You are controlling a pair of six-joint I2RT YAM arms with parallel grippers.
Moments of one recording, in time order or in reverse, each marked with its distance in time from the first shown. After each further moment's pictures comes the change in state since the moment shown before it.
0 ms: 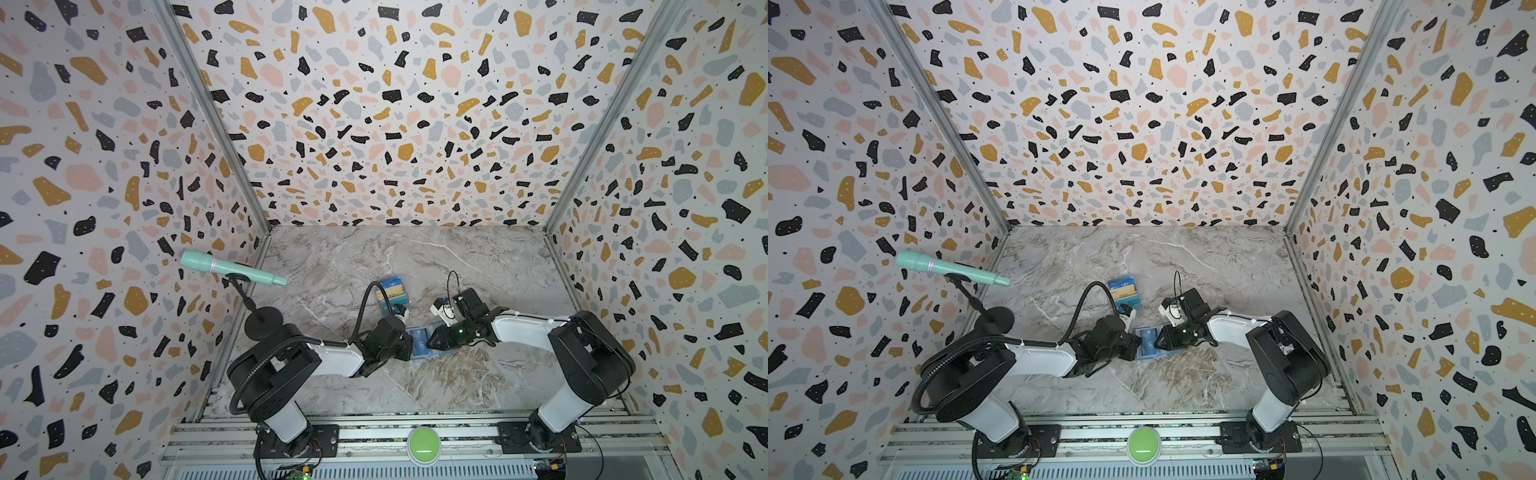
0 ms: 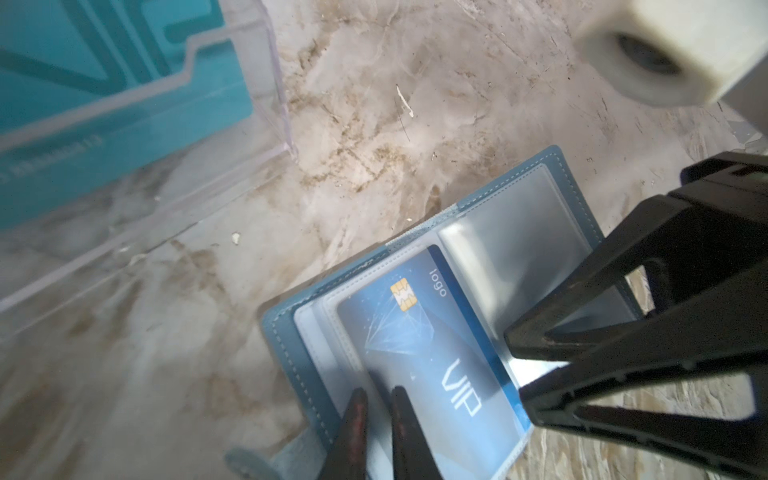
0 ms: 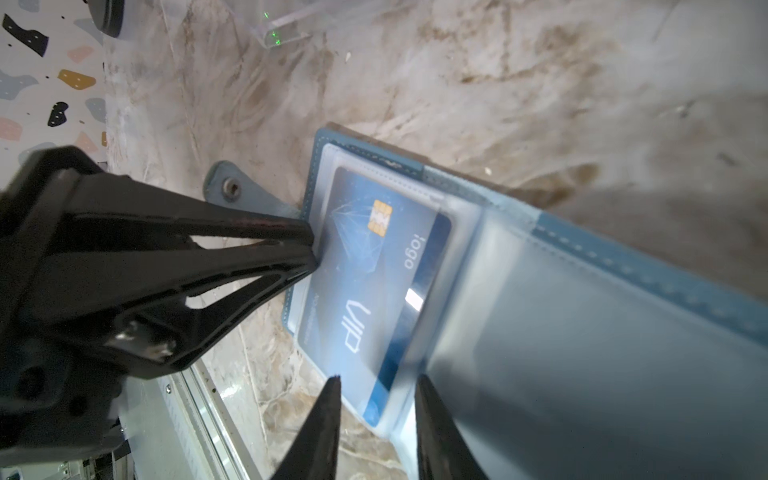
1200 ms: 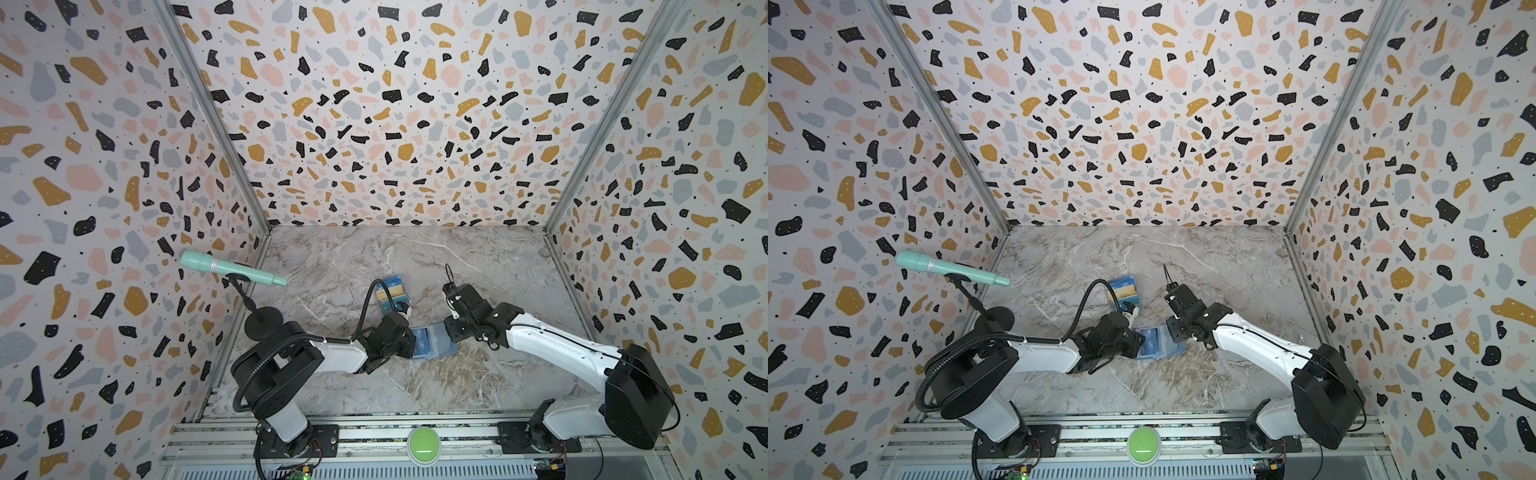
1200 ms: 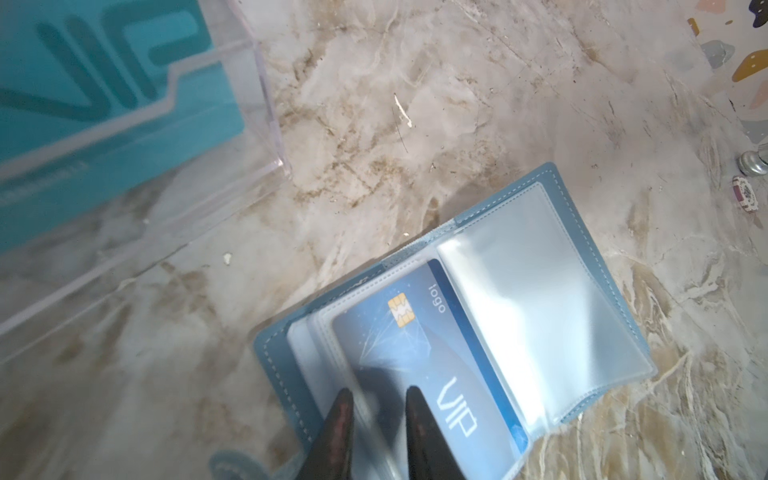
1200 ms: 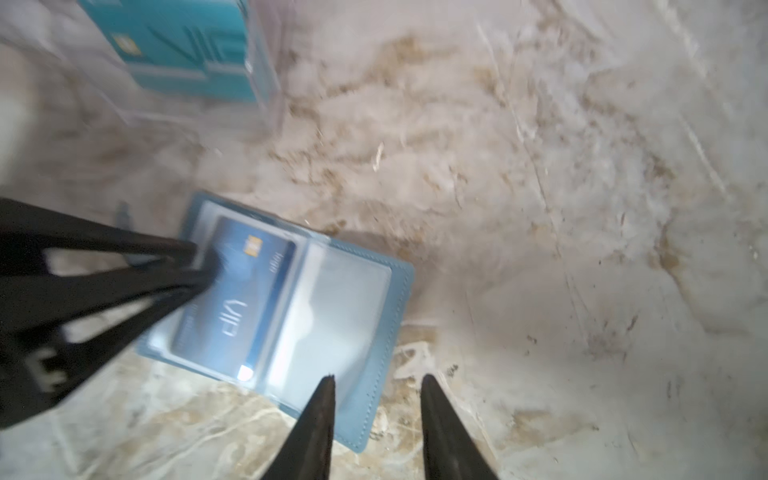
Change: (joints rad) left arm 0.000 0.024 0.051 -0.045 -0.015 0.005; right arm 0.185 -0.287 0.179 -0.367 0.743 -0.083
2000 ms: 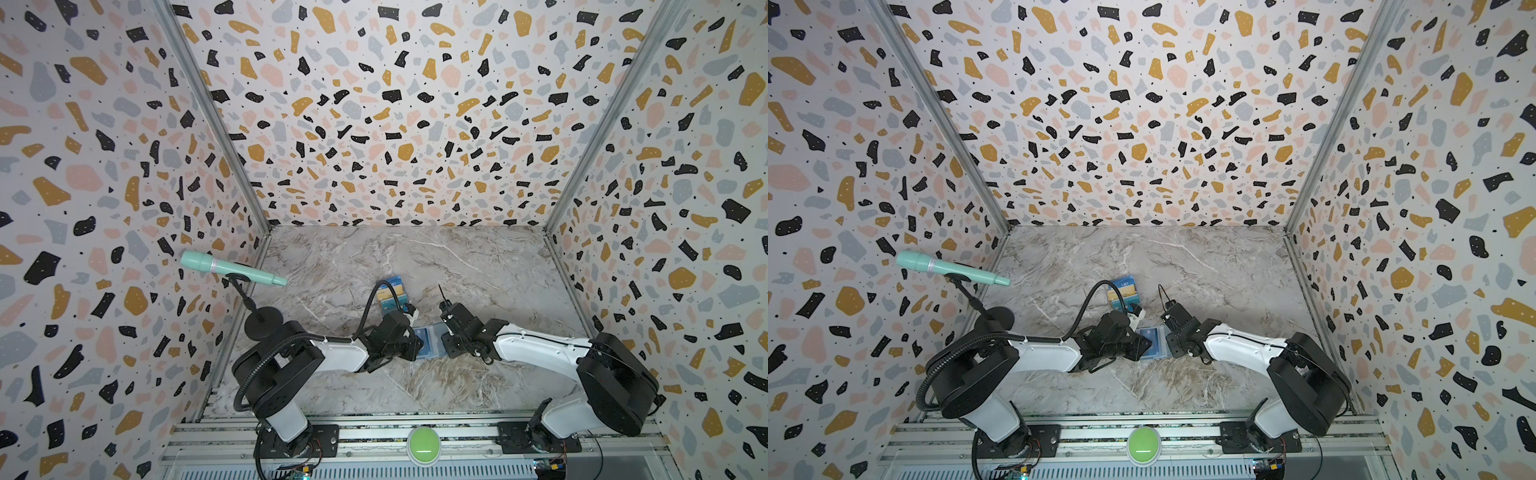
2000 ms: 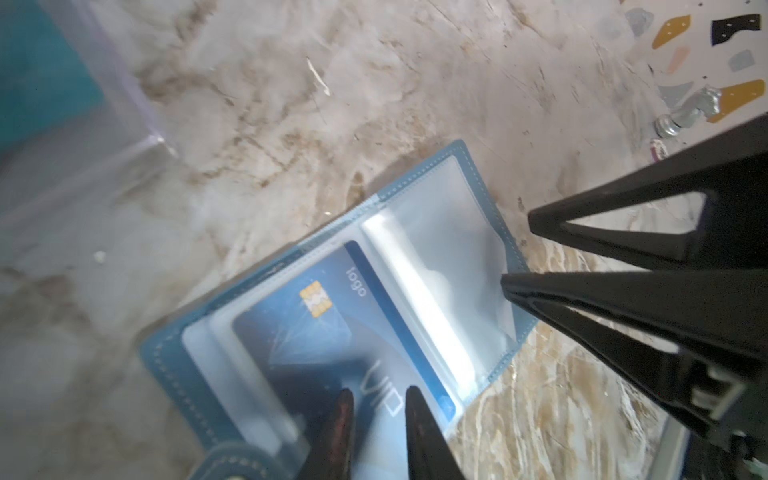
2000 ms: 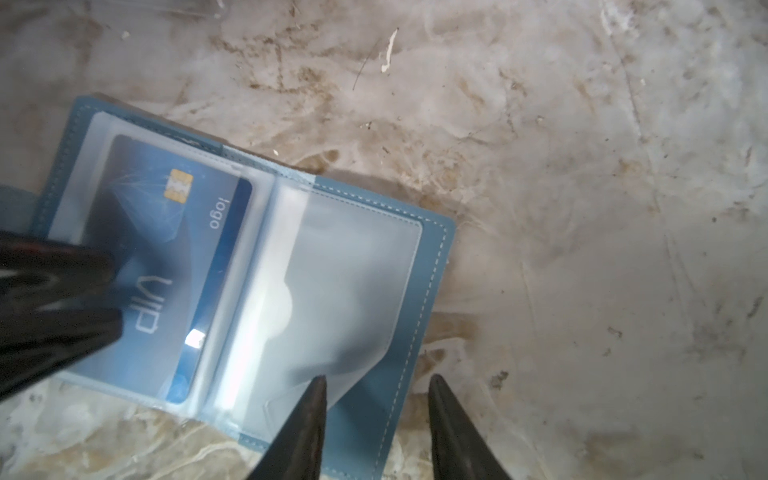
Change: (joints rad) left arm 0.005 0.000 0.019 -0.008 0.107 0.016; right arm 0.044 0.103 -0.207 0.181 0.059 0.056
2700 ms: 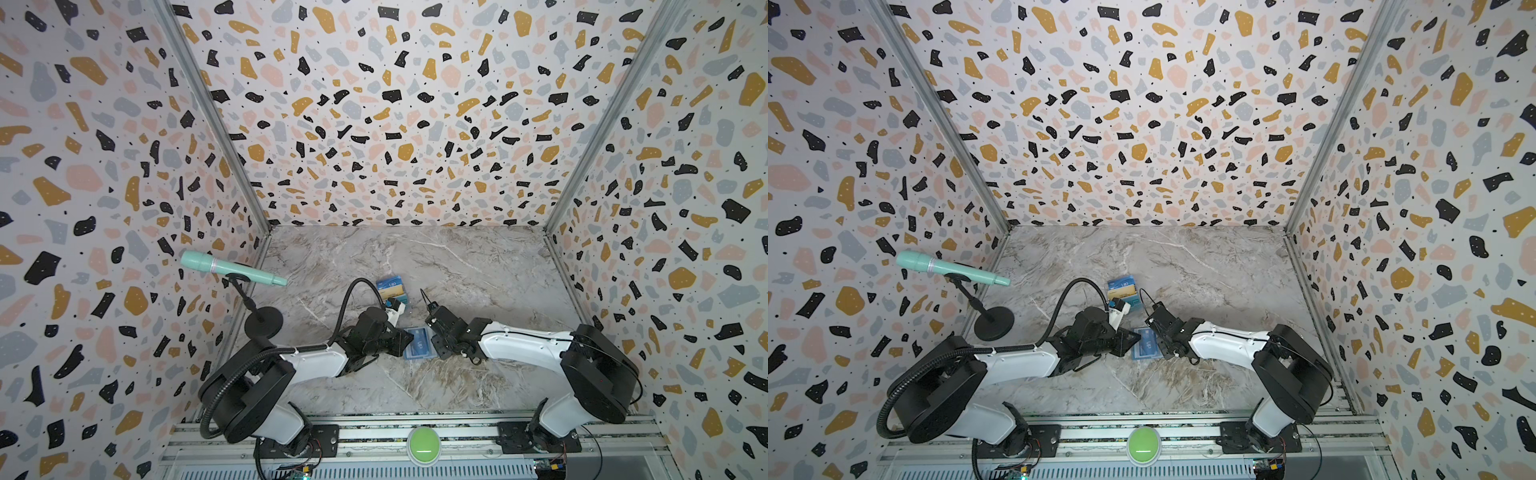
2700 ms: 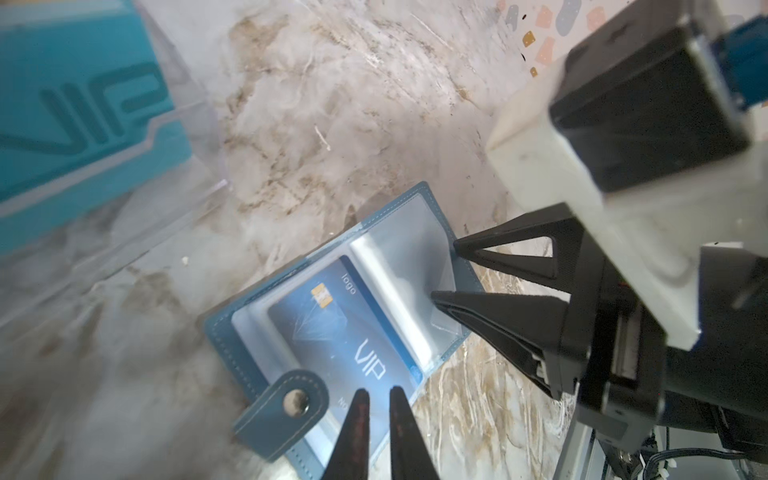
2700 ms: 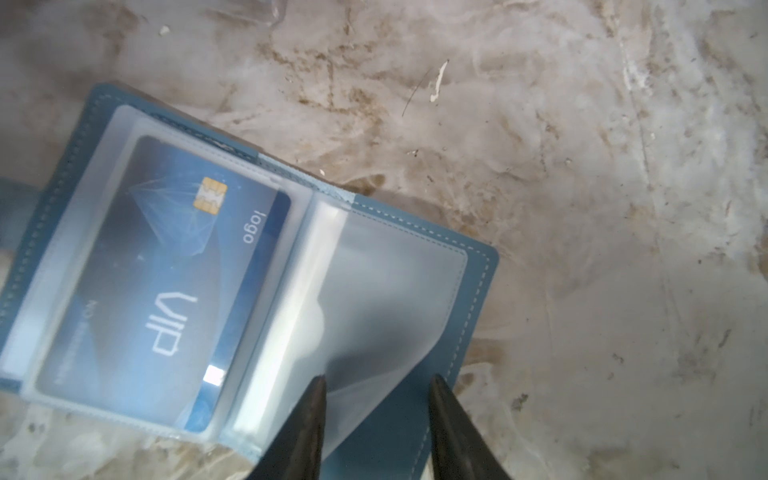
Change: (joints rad) left arm 0.105 -0.164 -0.109 0.077 0.198 0.015; right arm 0.087 0.088 0.093 -0.047 0.101 -0.001
